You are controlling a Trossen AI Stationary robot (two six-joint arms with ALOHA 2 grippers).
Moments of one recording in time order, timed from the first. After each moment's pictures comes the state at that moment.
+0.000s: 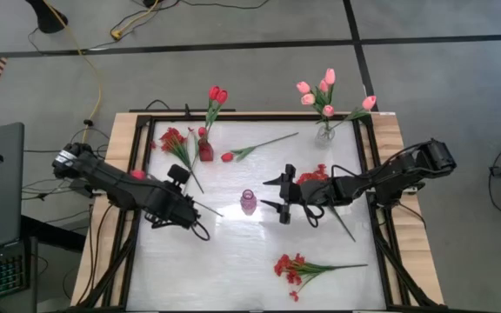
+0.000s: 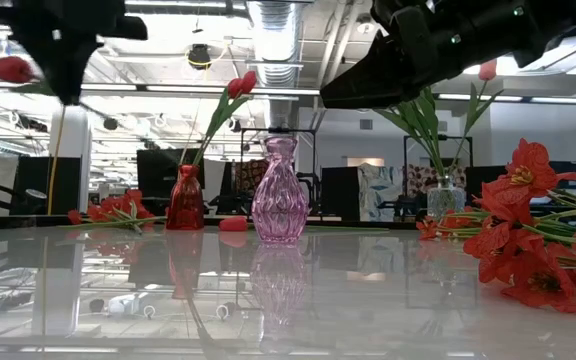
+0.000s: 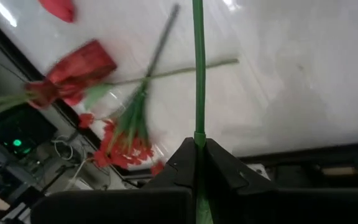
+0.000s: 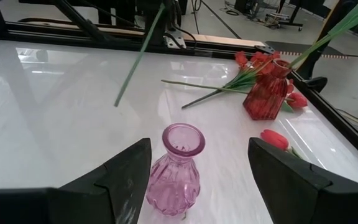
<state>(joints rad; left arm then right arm) -0.38 1.44 1.20 -1.57 -0.42 0.06 0.18 1.46 0.67 0.47 0.37 -0.03</state>
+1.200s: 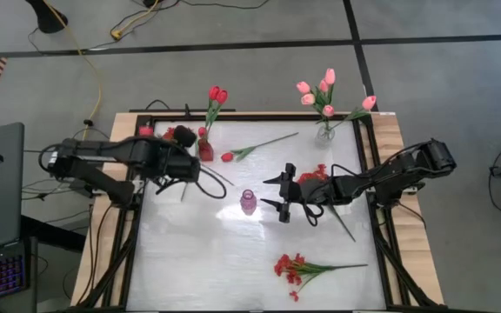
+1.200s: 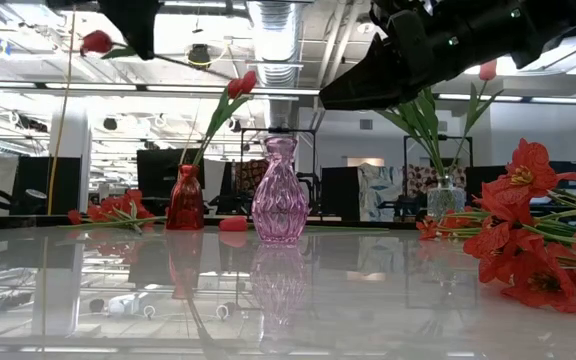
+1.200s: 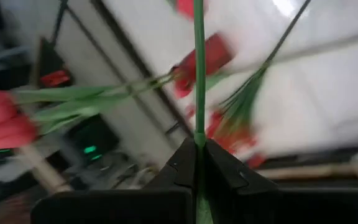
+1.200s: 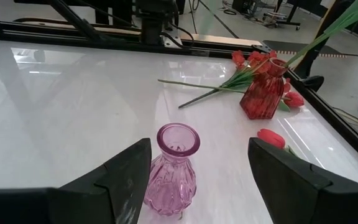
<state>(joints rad) -0.07 1.37 1.49 -1.57 -0.65 0.59 0.17 1.46 0.67 0.47 0.37 -0.03</state>
